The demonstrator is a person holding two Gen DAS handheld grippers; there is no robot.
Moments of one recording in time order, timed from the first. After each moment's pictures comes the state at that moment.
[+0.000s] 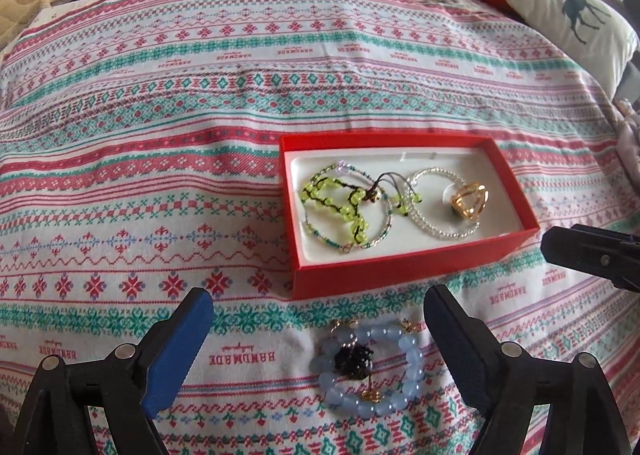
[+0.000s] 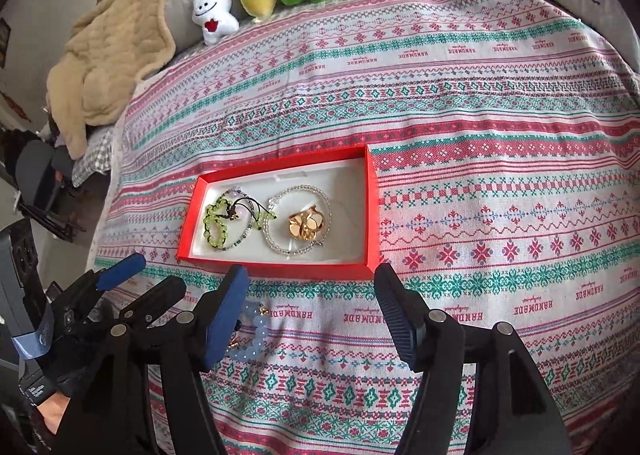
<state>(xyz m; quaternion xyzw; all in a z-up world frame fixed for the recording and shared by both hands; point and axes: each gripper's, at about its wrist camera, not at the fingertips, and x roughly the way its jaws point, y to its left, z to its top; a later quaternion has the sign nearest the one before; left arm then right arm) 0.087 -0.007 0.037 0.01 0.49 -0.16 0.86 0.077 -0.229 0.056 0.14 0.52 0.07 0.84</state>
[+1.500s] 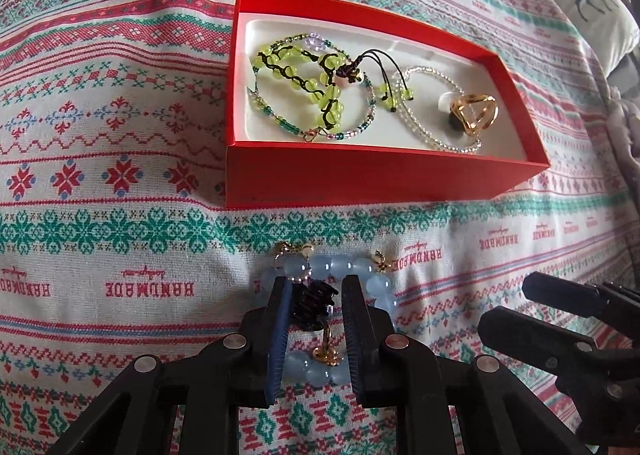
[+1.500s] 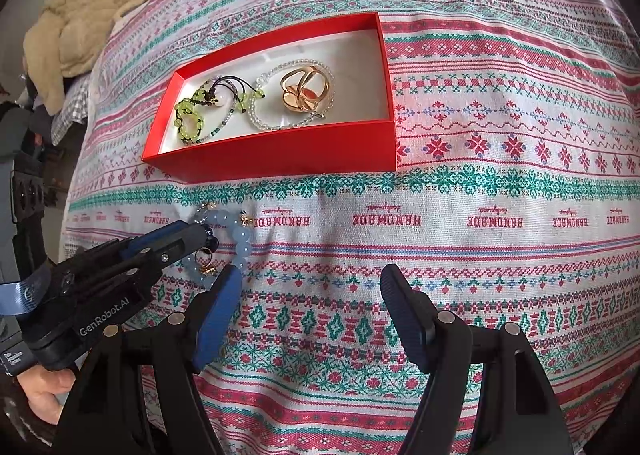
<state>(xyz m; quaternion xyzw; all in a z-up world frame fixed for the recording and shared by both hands) 0.096 -0.038 -0.024 -0.06 0.59 -0.20 0.78 0.056 -0.198 0.003 0.12 0.61 0.06 0.78</state>
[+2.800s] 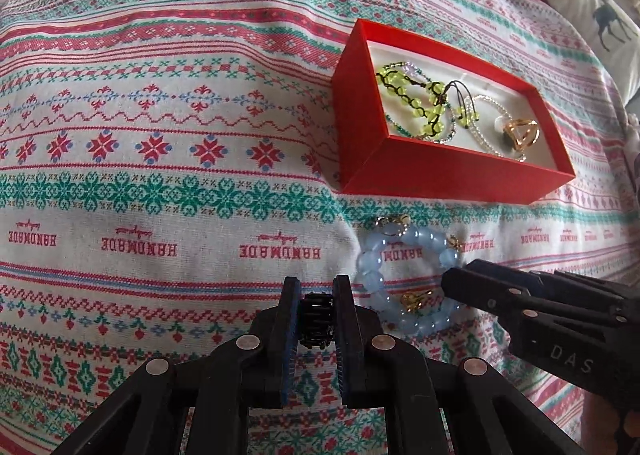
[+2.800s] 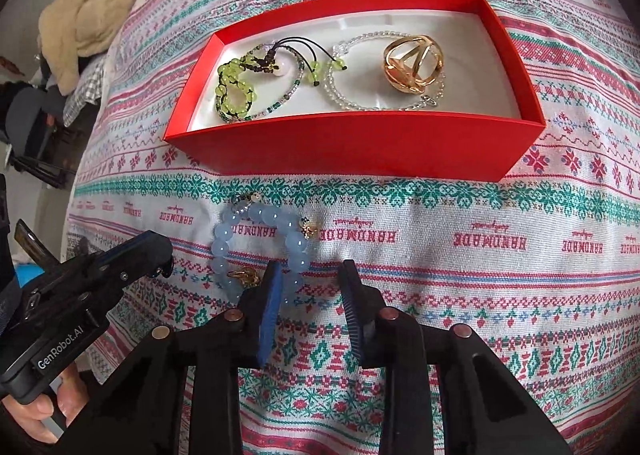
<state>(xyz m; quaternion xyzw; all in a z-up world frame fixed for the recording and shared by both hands) 0.076 0.039 -0.011 -0.07 0.57 -0.16 0.81 0.074 -0.140 -0.025 0.10 0.61 0.10 0.78</state>
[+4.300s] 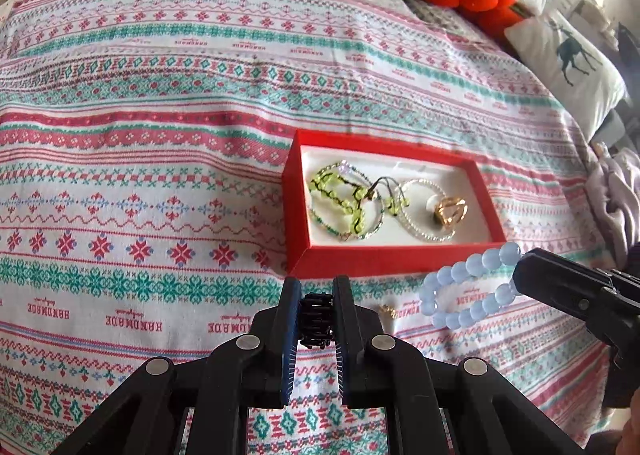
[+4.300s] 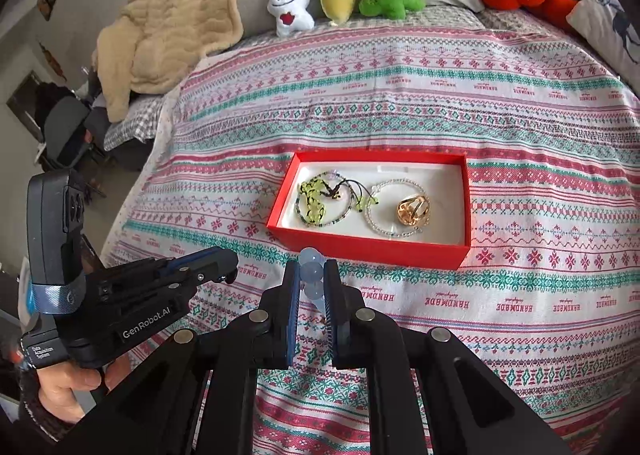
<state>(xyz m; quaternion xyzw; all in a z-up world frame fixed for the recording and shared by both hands) 0.080 0.034 0.058 -0.08 0.50 -0.18 0.84 0.048 -0.159 0.091 0.10 0.48 0.14 0.86</state>
